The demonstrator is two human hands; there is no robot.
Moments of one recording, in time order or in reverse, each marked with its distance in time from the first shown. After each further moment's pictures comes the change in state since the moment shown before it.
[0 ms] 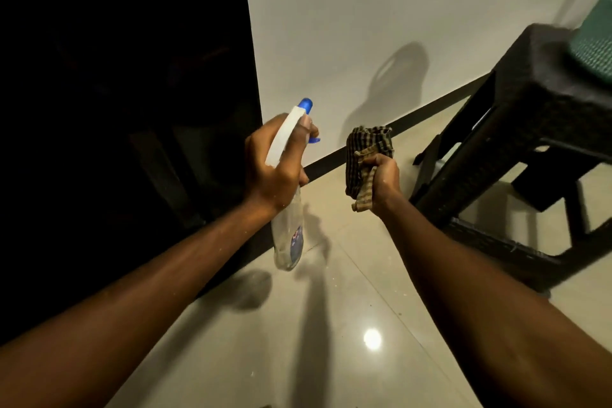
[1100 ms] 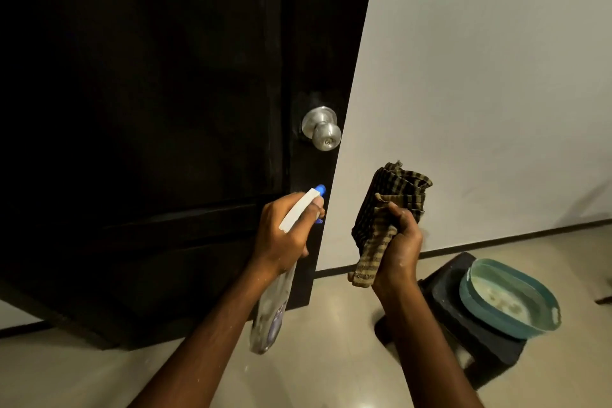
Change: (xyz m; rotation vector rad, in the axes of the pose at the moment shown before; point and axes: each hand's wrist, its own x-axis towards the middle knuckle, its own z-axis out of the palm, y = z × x) left_hand 0.143 0.624 -0.141 0.135 0.168 -0.237; right_hand -0.549 -0.495 0.084 0.225 -0.347 -0.046
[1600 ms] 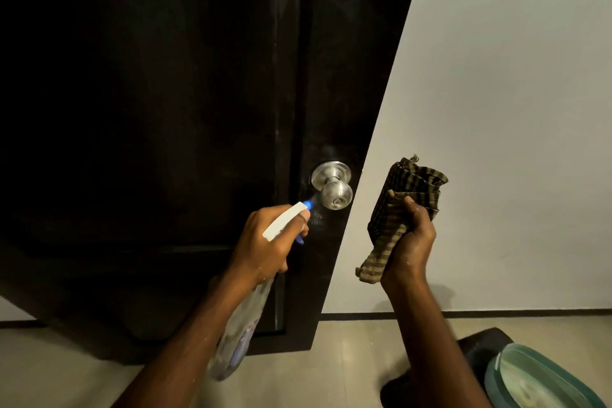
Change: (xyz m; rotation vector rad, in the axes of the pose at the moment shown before) left_hand 0.086 -0.001 -0.015 0.112 0.072 -0.081; right_hand 0.112 -0.043 0.066 -0.026 -0.171 -0.146
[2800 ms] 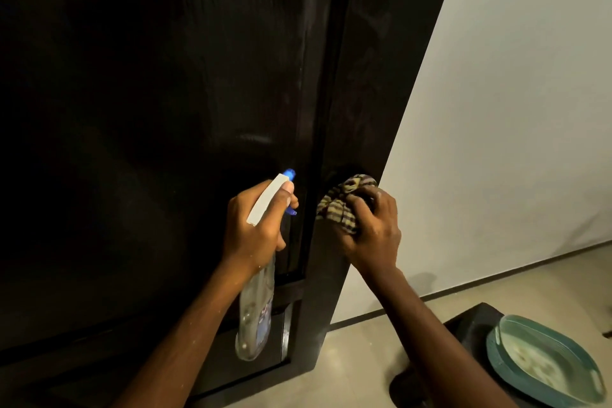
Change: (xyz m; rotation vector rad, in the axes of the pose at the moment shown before) left_hand 0.085 -0.015 -0.071 -0.128 0.008 0.163; right_hand 0.046 0.085 0.045 -1.332 -0.065 -1.205
